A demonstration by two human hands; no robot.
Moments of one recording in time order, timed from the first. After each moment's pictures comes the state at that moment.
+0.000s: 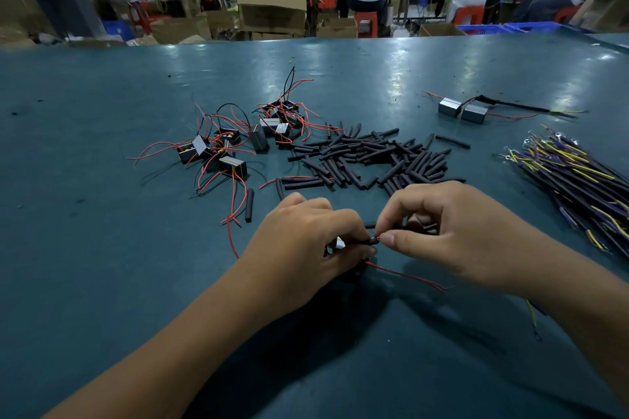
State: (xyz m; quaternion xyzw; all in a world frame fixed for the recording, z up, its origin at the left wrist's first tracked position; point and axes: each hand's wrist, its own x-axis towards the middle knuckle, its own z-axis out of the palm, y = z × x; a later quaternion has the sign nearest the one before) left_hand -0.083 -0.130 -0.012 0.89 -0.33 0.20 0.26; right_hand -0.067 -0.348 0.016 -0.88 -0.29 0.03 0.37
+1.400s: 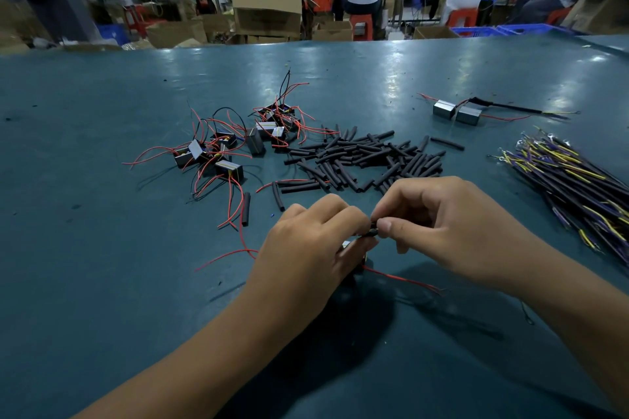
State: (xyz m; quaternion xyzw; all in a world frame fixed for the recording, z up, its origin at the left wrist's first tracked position) left_hand -0.090 -0.147 -0.020 0.88 -0.26 0.31 0.24; right_hand -0.067 -0.344 0.018 -0.87 -0.25 0.01 0.43
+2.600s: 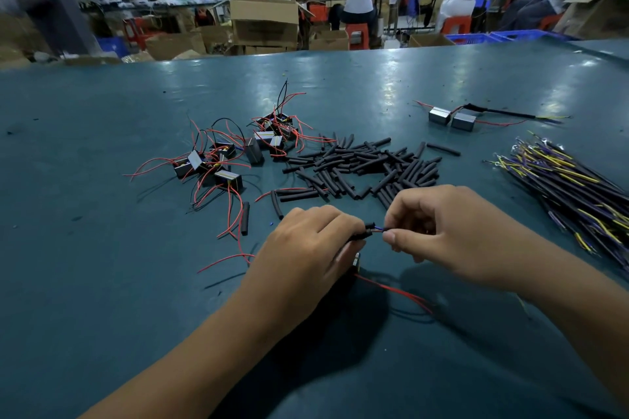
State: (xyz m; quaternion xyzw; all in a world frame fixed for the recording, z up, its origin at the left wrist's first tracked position) left_hand -0.080 -0.137 -0.022 0.88 -0.32 0.29 0.21; right_hand -0.060 -0.353 0.019 -0.91 -0.23 0.02 0.33
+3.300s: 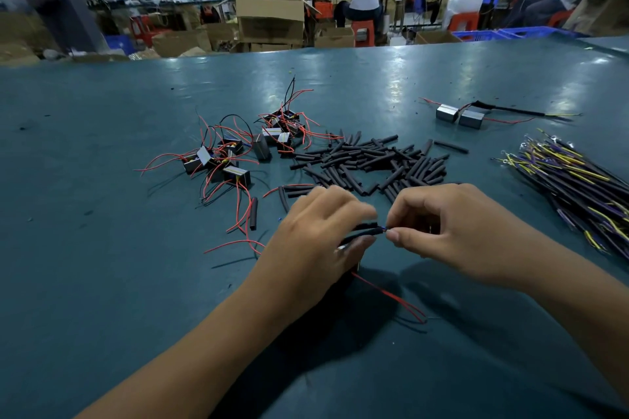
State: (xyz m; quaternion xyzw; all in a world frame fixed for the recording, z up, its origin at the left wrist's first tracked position) left_hand -0.072 -0.135 -0.023 0.87 -0.33 0.29 0.23; right_hand -0.060 -0.350 0.016 -0.91 -0.28 -0.02 0.31
